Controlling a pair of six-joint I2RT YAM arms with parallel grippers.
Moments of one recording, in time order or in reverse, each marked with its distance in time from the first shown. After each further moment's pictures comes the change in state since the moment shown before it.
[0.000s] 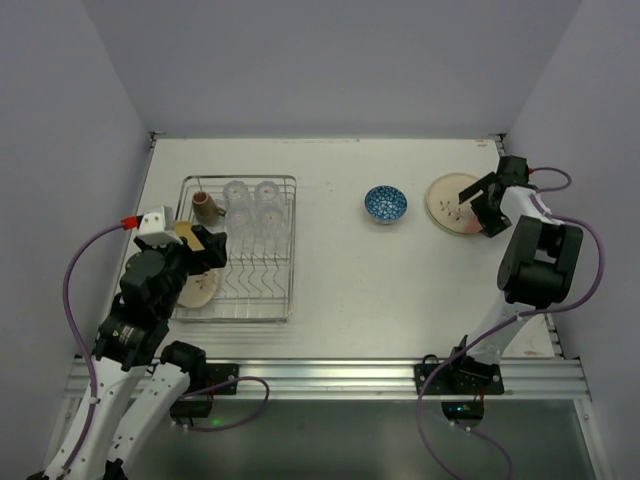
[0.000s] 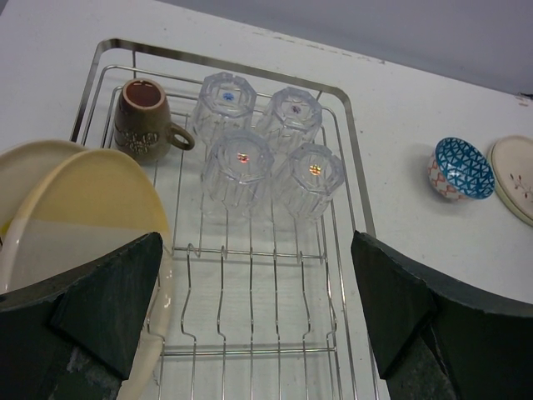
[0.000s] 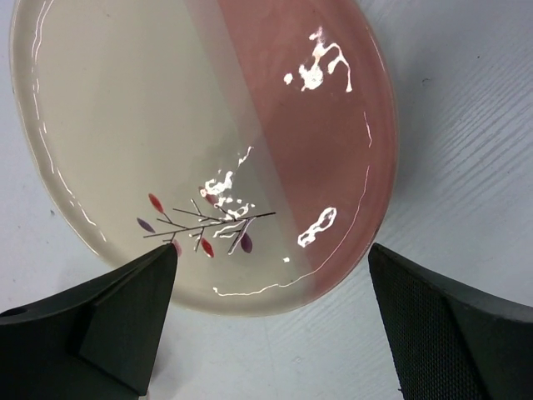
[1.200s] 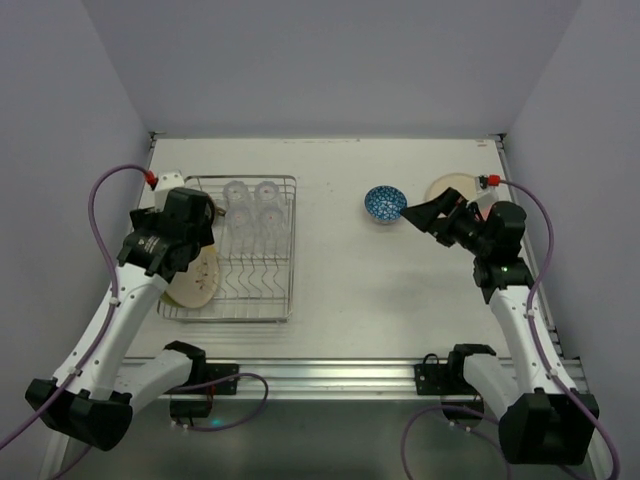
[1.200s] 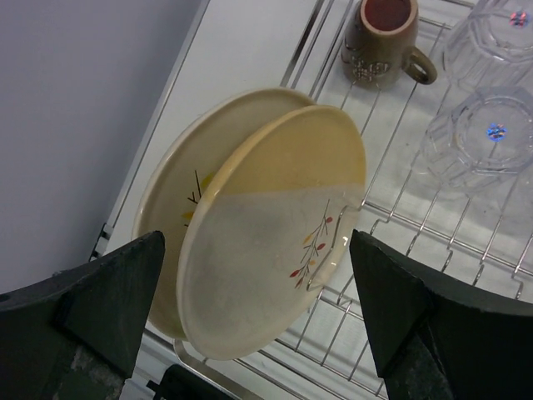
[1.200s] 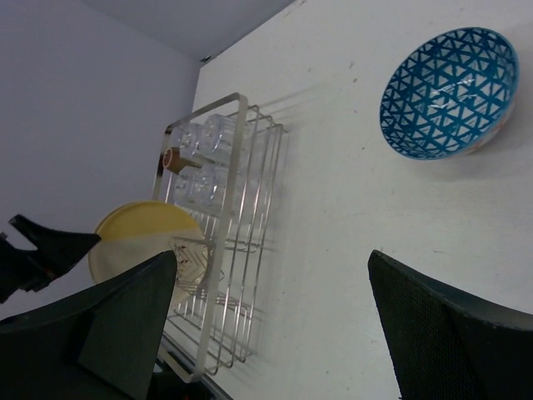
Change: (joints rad) left arm 0.003 0.547 0.377 -0.454 -0.475 -0.032; right arm 0.231 -0.913 -0.596 0.402 -0.654 -0.004
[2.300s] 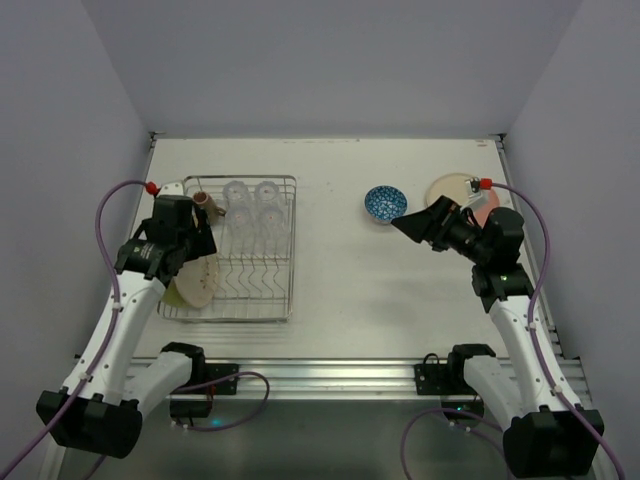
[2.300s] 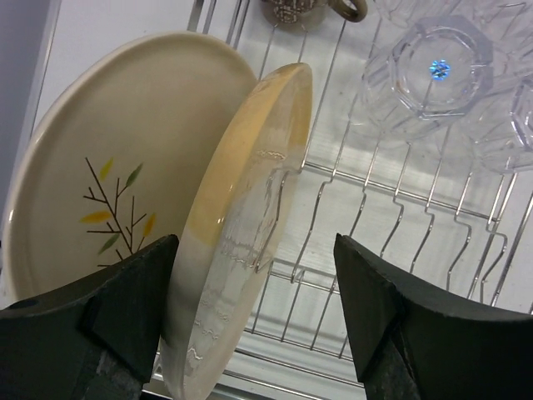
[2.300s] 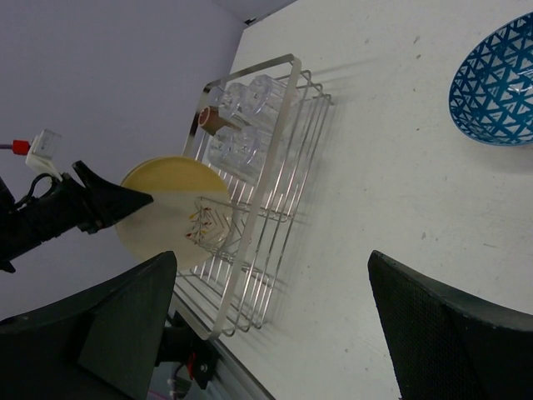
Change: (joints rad) left arm 0.146 -0.027 -0.117 0.080 0.350 0.049; right arm 0.077 -0.102 -0.019 -0.004 -0.074 -0.015
